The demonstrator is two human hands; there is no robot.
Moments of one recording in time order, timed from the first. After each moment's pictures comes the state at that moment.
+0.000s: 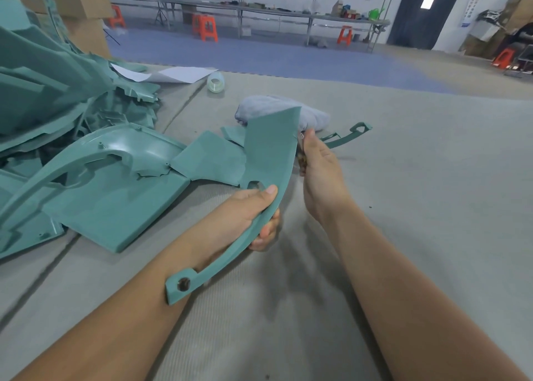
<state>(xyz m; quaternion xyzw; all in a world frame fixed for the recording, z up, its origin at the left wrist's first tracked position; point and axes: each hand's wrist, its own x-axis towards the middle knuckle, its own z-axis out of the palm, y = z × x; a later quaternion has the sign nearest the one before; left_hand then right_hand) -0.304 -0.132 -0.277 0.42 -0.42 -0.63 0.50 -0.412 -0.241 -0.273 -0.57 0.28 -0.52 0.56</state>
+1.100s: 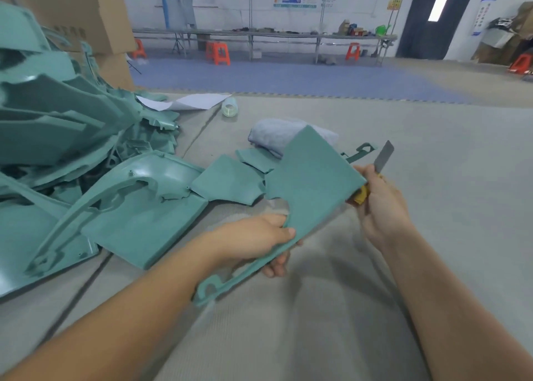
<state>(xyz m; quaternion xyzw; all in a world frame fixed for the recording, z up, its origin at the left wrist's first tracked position) -0.305 -0.123 -0.248 0.61 -0.55 -0.51 0.26 -0.479 -0.251 -0.268 -0.44 0.35 -0.56 0.60</state>
